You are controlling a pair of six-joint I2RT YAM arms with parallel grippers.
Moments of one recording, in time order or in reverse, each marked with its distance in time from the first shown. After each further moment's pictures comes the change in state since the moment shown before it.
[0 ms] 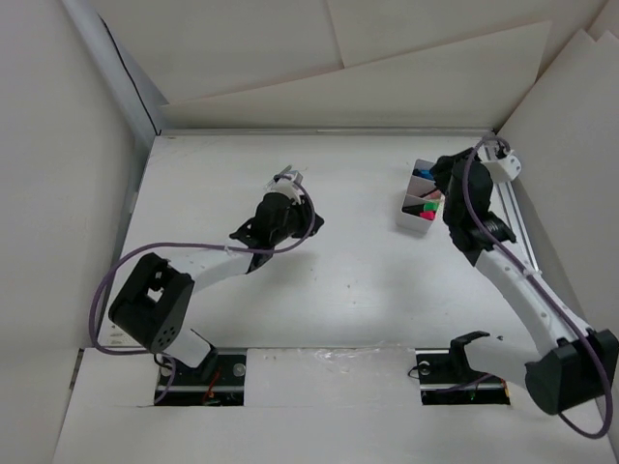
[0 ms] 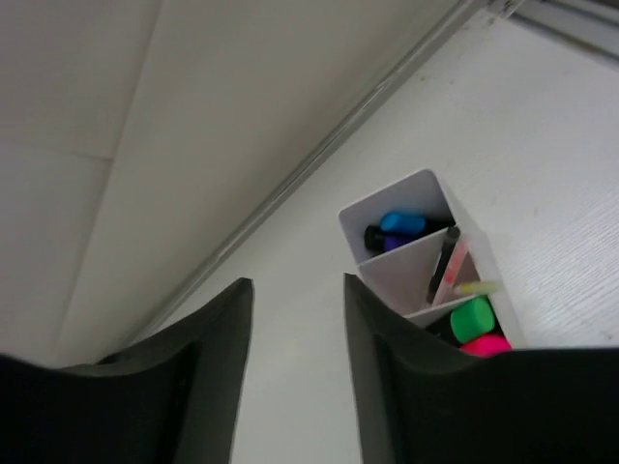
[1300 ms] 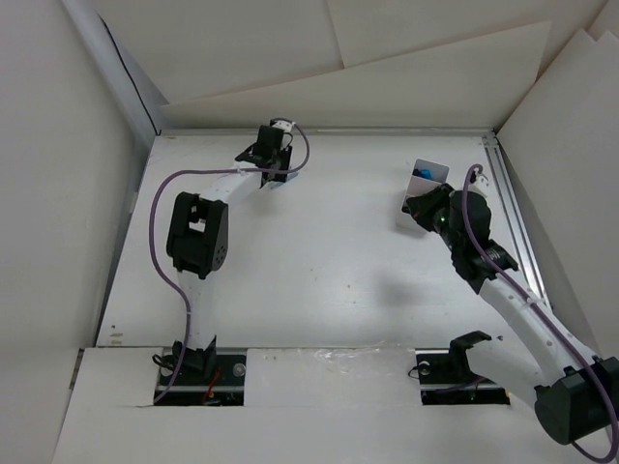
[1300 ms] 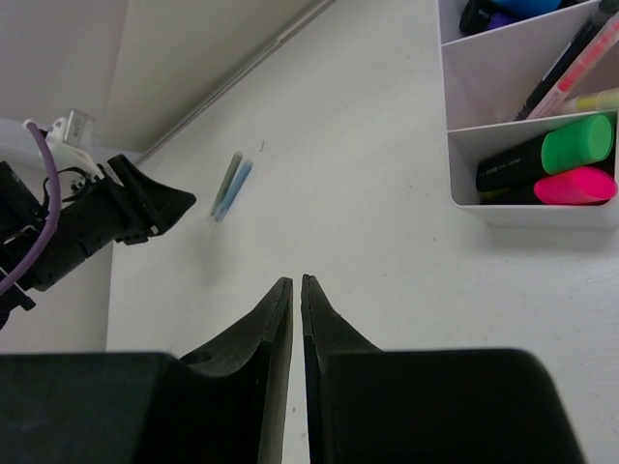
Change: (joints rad) left arm 0.275 0.603 0.900 -0.622 -0.247 0.539; right arm 0.036 -0.202 -0.240 -0.046 -0.495 0.018
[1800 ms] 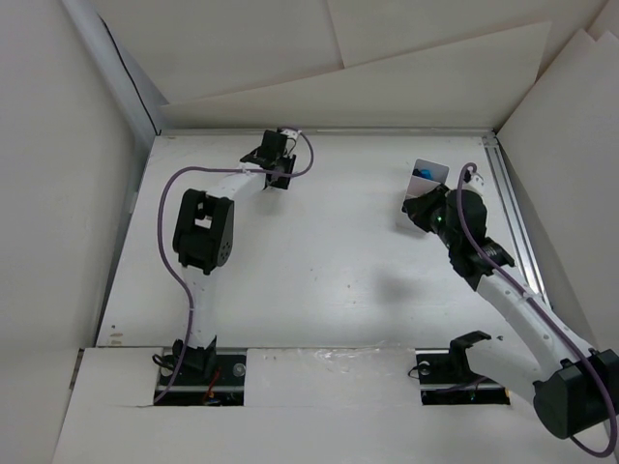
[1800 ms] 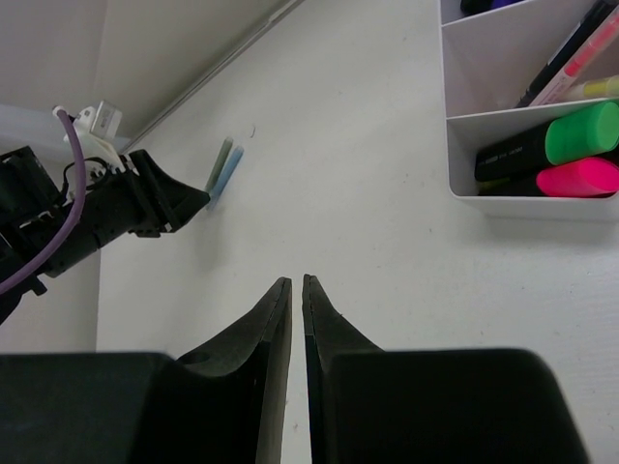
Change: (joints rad) left arm -0.006 0.074 0.029 -0.051 0.067 0.056; right arm 0.000 0.032 0.002 0.000 -0.021 -0.007
